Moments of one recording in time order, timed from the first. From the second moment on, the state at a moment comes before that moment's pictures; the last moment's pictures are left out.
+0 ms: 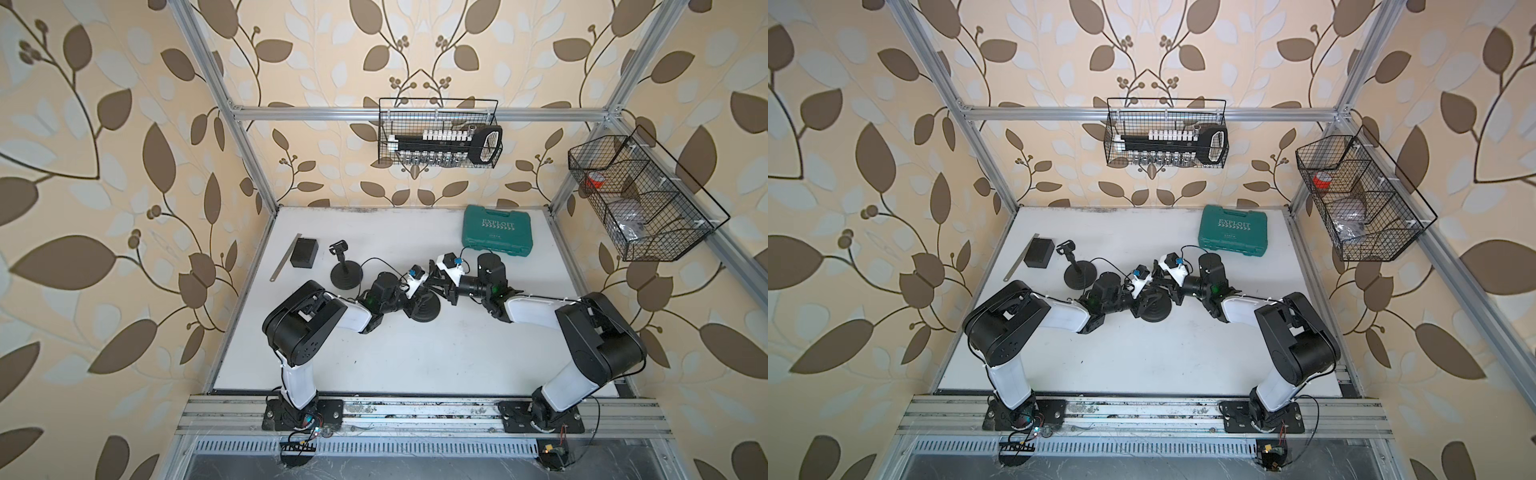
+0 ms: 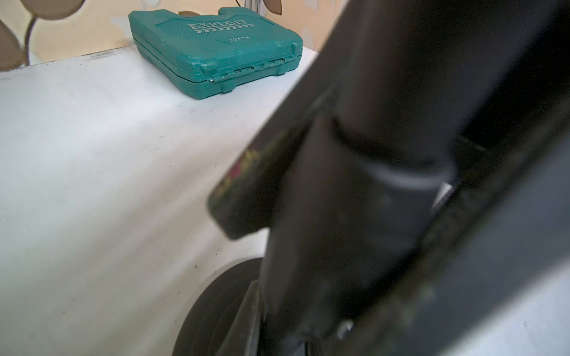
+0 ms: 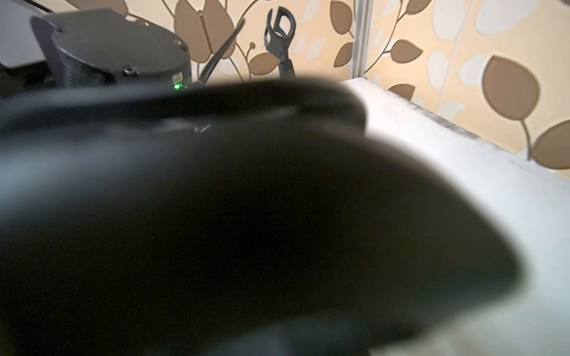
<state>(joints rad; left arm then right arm) -0.64 1.82 0.70 0.73 0.41 -0.01 0.42 1.62 0.65 0.64 -0.68 -0.16</state>
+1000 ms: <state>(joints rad) -0.64 1.78 0.63 0.71 0.34 -0.08 0.84 1.61 0.49 0.94 0.22 -0.06</state>
